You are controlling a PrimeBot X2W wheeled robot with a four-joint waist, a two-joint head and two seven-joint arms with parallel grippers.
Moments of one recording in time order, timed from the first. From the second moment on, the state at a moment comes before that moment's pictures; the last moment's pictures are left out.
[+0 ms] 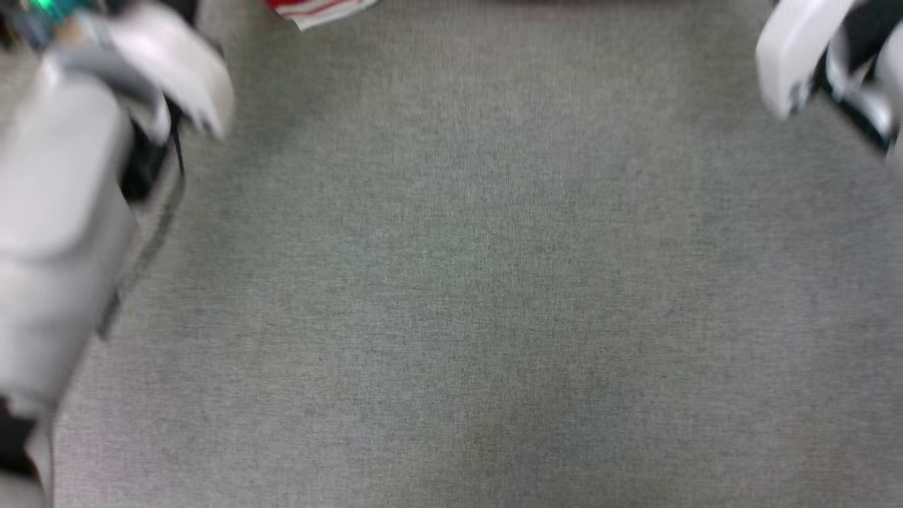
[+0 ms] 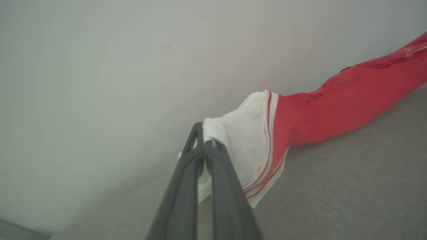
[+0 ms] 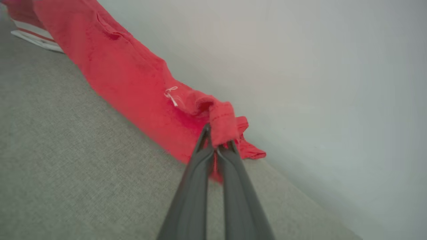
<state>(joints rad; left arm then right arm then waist) -1.21 0.52 -0.74 0.69 -0.56 -0.06 -0.26 -1.39 -0.47 1.03 0.88 0.60 0.13 -0.12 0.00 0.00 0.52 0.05</state>
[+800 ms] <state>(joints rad) -0.22 0.67 -0.82 0.27 -0.72 0.11 -0.21 -0.63 -0.75 1.14 0.54 0.83 0.13 -0.09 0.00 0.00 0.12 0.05</state>
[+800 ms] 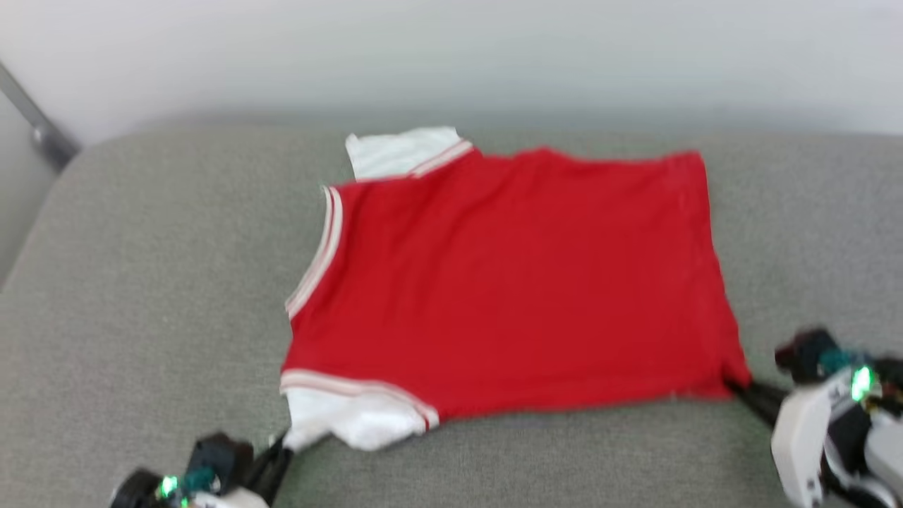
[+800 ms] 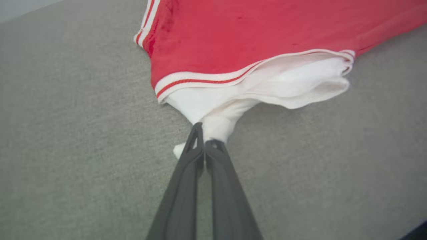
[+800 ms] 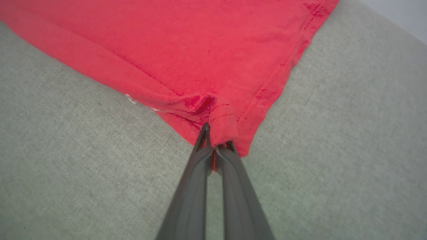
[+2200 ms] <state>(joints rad) -0.27 0.70 -0.87 0.15 -0.69 0.12 -0.07 -0.11 -0.72 0.52 0.16 0.64 0.13 0.19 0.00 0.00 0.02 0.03</state>
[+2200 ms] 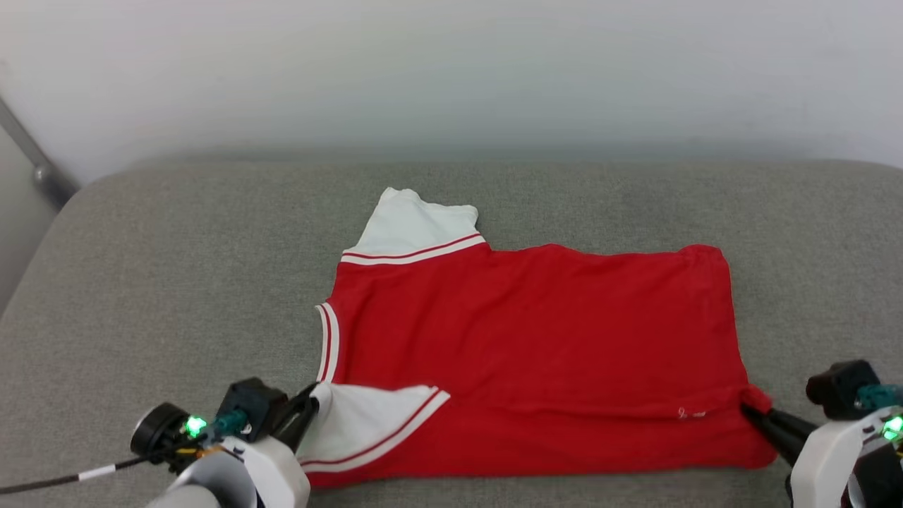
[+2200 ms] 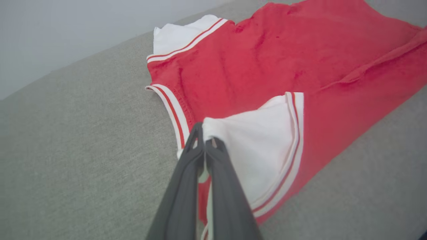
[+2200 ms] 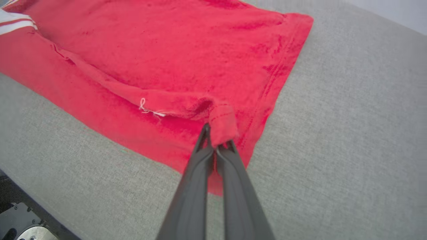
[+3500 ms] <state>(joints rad) -0.62 0.59 -0.90 0.60 -0.65 -0.09 -0.13 -0.22 -0.63 0.51 0.29 0.59 0.13 0.18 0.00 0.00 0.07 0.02</state>
